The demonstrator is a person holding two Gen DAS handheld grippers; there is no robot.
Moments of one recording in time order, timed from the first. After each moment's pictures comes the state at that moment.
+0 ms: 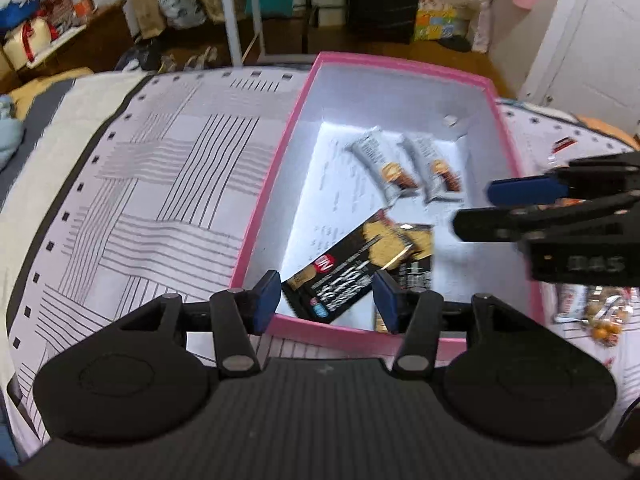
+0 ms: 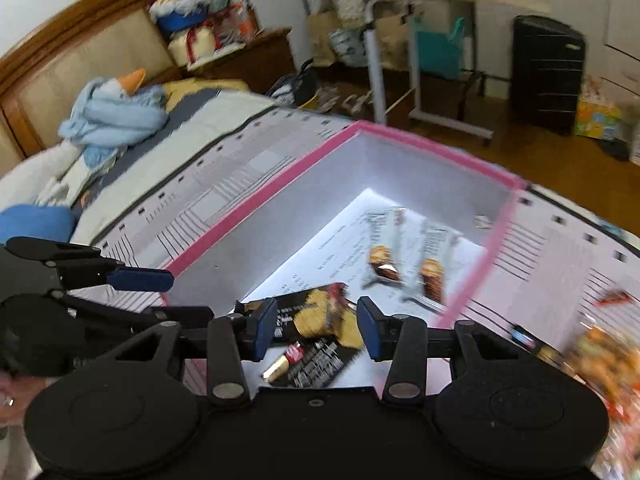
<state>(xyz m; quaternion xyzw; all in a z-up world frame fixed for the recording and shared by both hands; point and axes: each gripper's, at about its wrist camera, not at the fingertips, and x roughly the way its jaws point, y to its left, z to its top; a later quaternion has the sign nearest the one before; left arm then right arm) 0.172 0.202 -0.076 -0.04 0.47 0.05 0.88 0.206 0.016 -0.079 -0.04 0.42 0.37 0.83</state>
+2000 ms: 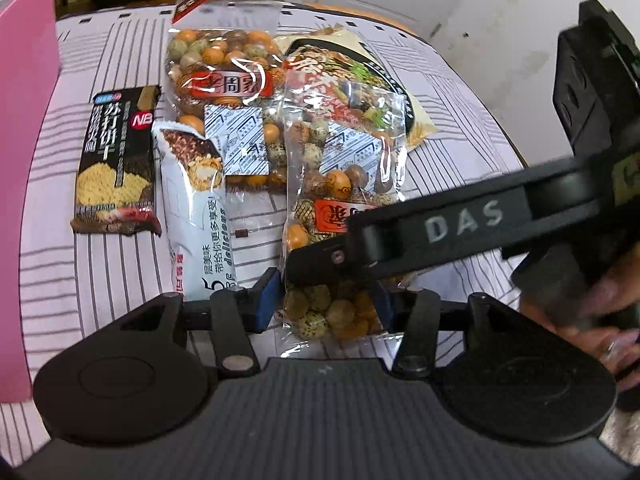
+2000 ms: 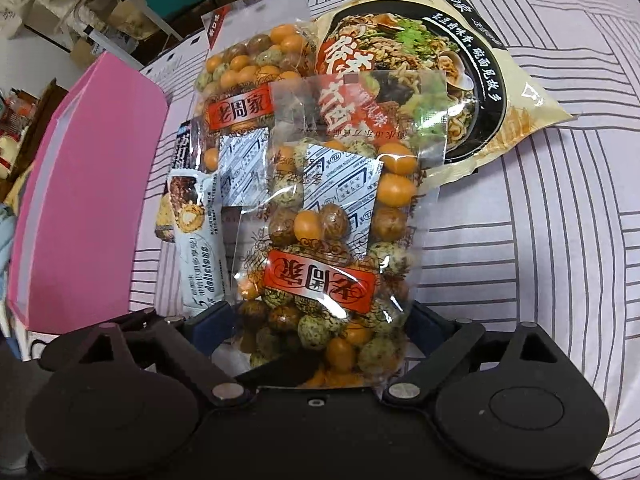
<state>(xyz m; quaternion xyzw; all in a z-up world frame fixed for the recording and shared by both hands) 0.198 -0.052 -0.189 -0.07 0.50 -0.28 0.82 0.205 -0.184 -0.226 0.16 0.59 0.12 0.78</state>
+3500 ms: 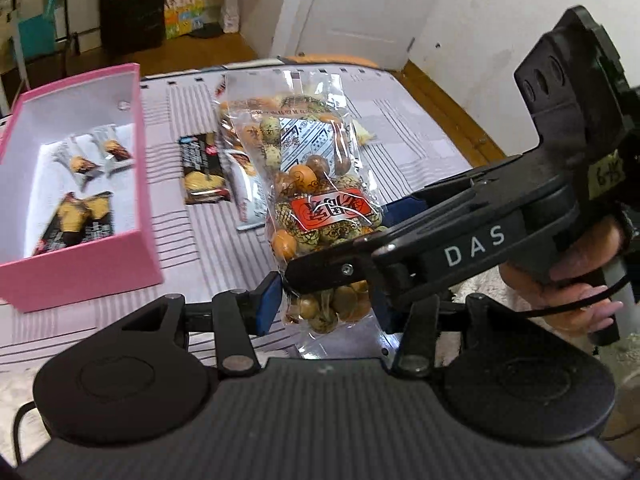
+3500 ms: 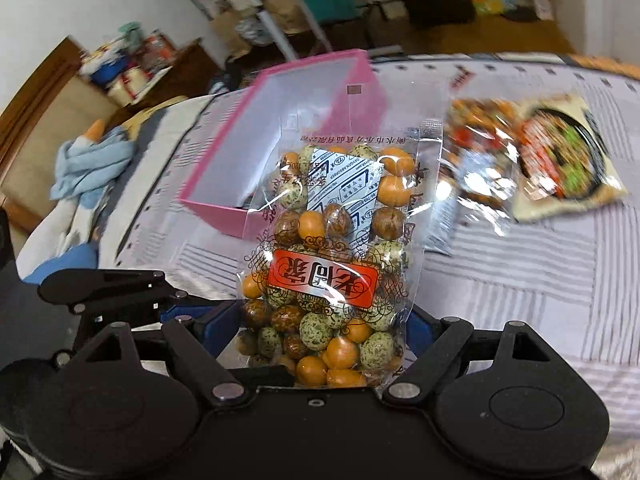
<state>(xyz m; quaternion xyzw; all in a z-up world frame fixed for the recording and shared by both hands) 0.060 0.046 -0.036 -0.03 0.46 -0.29 0.84 0.091 -0.099 -0.077 0.10 0.51 0.30 0.80</state>
